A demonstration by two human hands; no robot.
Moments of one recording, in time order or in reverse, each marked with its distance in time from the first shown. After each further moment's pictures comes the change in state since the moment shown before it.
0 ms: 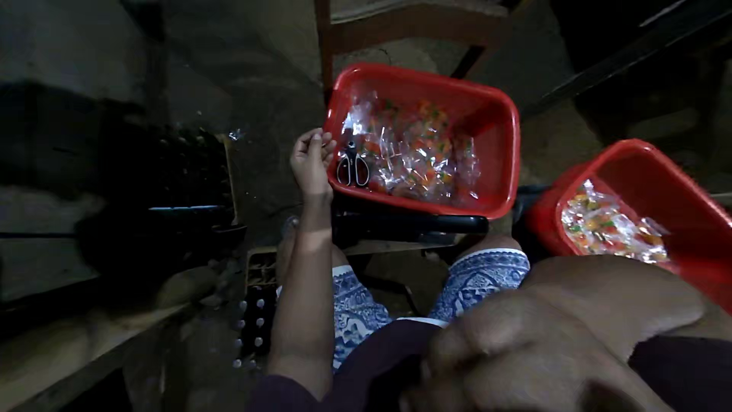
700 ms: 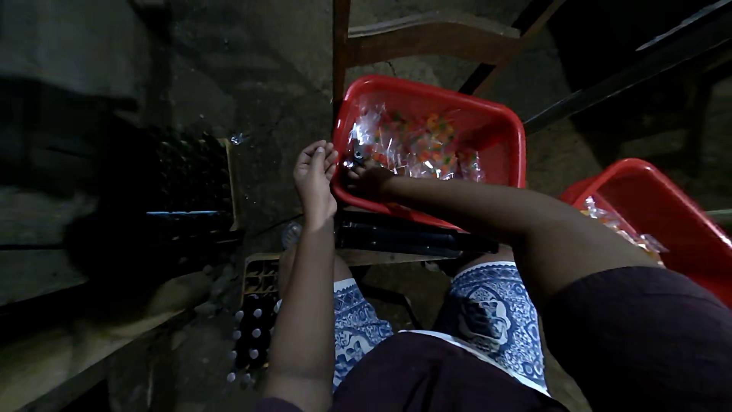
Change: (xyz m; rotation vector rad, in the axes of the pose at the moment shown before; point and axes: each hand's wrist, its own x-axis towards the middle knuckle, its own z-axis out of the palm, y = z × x) left_hand 0.002 0.007 -0.009 -0.063 0.039 -0.065; right_hand -0.004 0.331 -0.035 -0.998 -0.904 0.596
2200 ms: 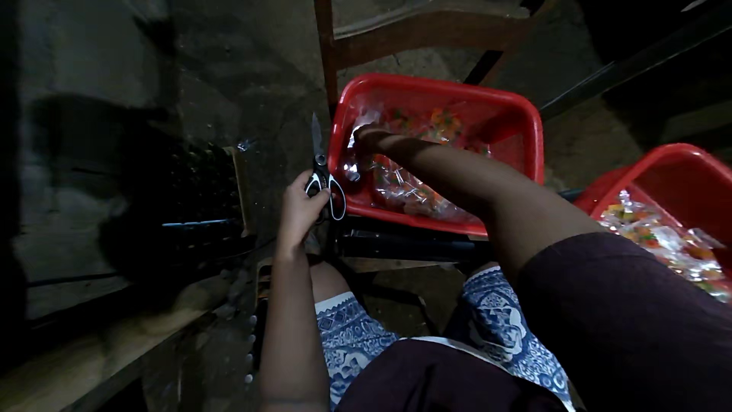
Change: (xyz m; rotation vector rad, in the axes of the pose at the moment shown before) left_hand -0.002 0.022 -0.044 0.980 -0.339 0.004; right_hand 0.042 0.078 -0.050 0.487 -0.017 0.594
